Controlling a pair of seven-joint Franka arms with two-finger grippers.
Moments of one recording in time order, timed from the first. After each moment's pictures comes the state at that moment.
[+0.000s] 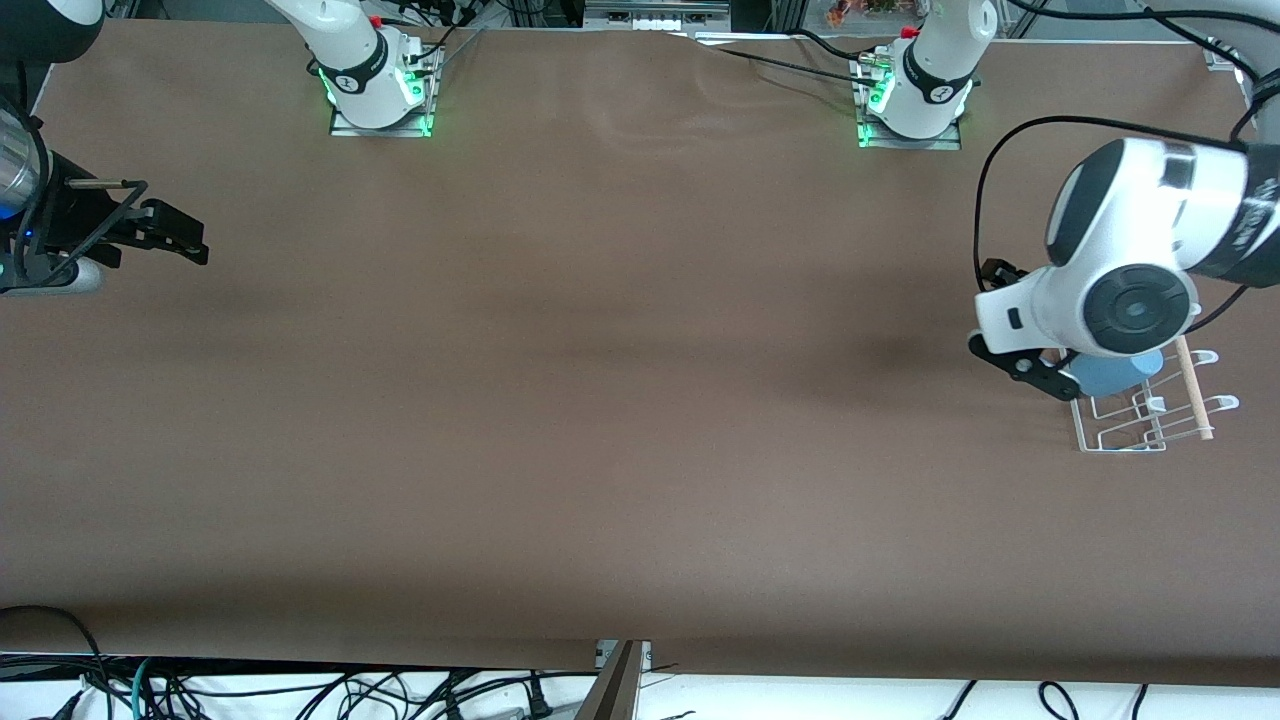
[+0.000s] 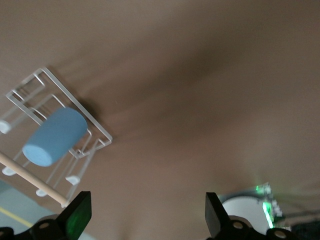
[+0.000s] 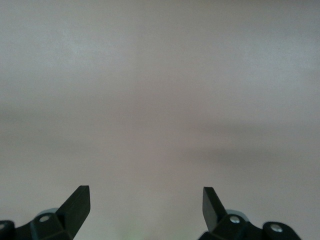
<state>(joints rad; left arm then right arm) 0.13 0.37 -0.36 -1.47 0.32 1.39 0.23 0.06 0.07 -0.02 -1.55 -0.02 1.55 -0.01</state>
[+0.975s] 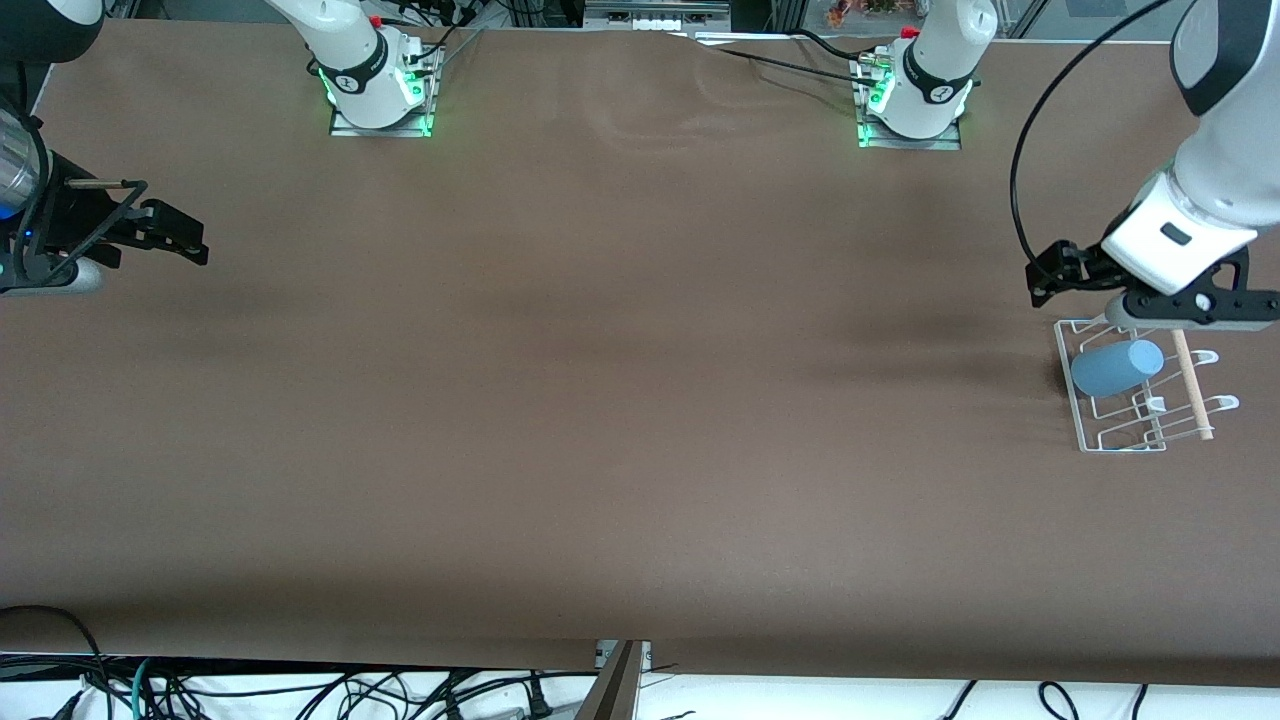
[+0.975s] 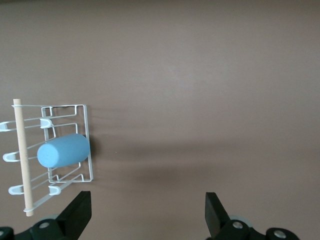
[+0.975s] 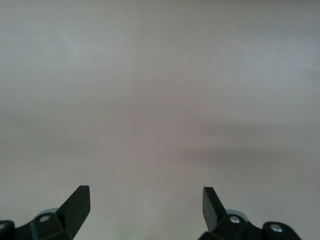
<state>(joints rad) -0.14 0.05 0.03 -1.65 0.07 1.71 -0.09 0.06 0.07 -0.02 -1.55 -0.02 1.55 -0.01</state>
